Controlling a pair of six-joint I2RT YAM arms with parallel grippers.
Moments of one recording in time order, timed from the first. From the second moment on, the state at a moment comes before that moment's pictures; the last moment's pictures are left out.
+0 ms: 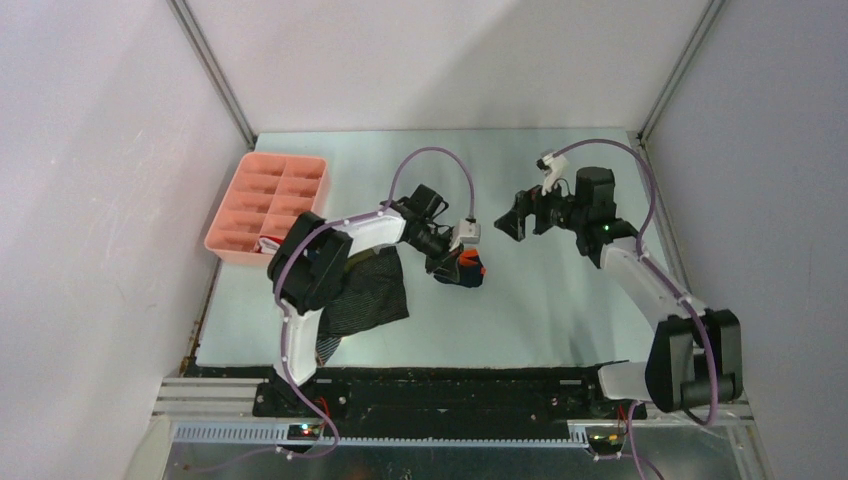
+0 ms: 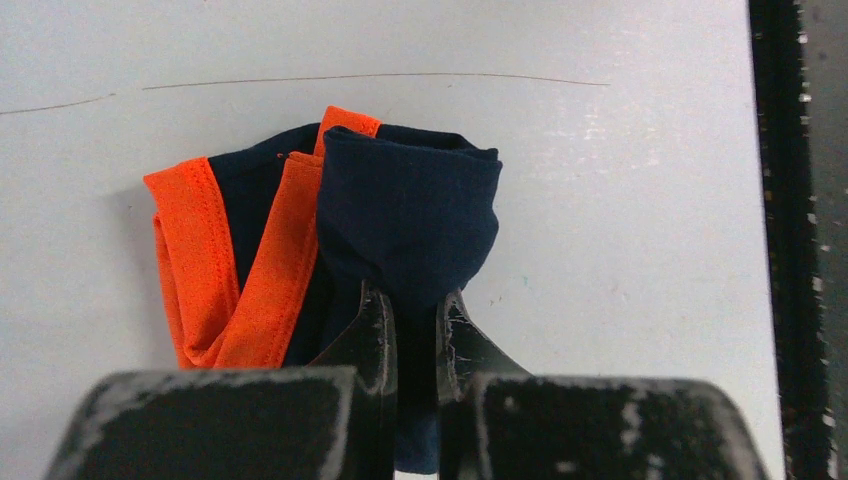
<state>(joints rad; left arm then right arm) -0.61 2.07 1.39 -0.54 0.88 0.74 0.21 1.33 0.91 -0.02 -0.64 -0.01</state>
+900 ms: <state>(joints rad) -0.55 2.28 1.55 -0.71 1.18 0.35 0.69 1.47 0.72 -0.01 -0.48 -0.77</state>
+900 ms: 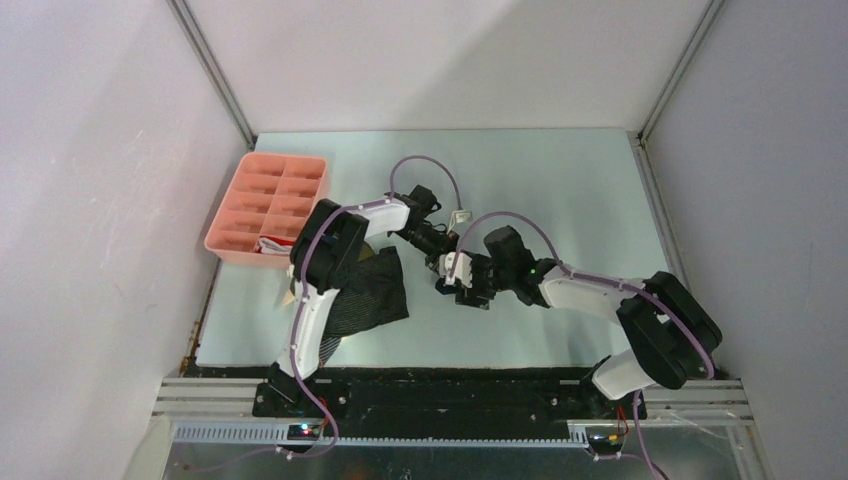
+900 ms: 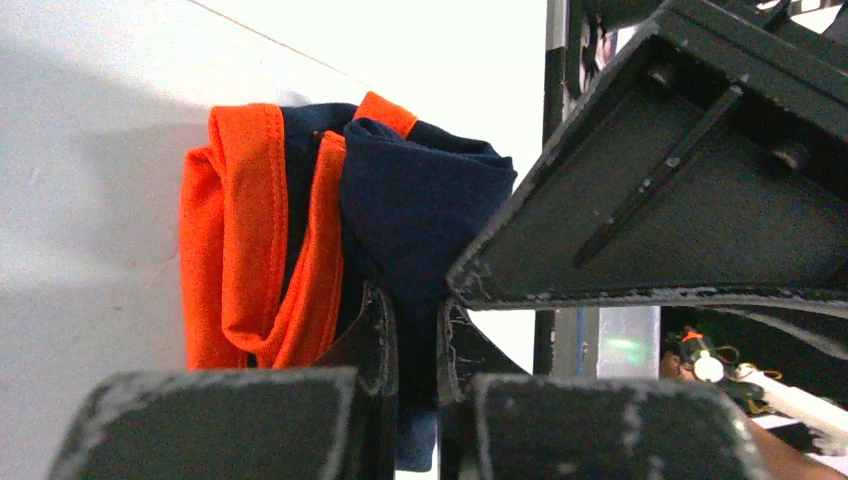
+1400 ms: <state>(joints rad) -0.50 2.28 1.55 -0.76 1.16 0.33 0.77 1.68 0.93 -0.17 -0.24 -0.75</state>
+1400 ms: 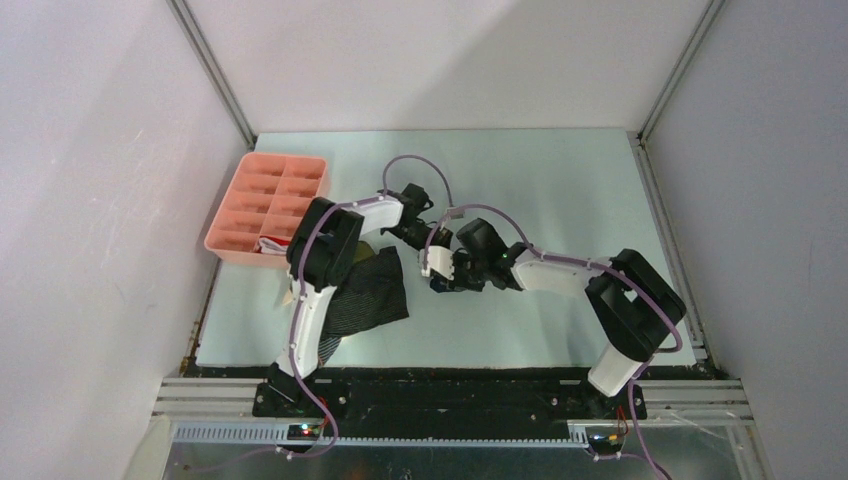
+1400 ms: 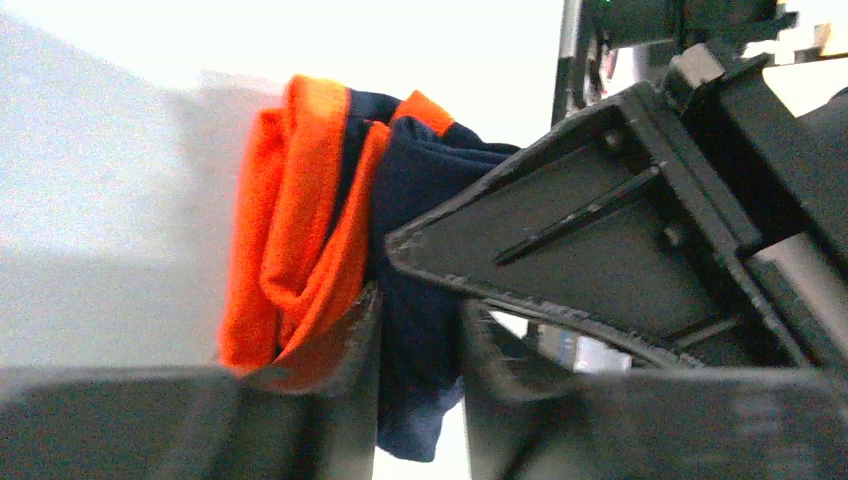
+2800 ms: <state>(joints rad) -0.71 1.41 0.76 0.05 0.57 0.63 0.37 2.06 1.10 -0.07 -1.04 0.22</state>
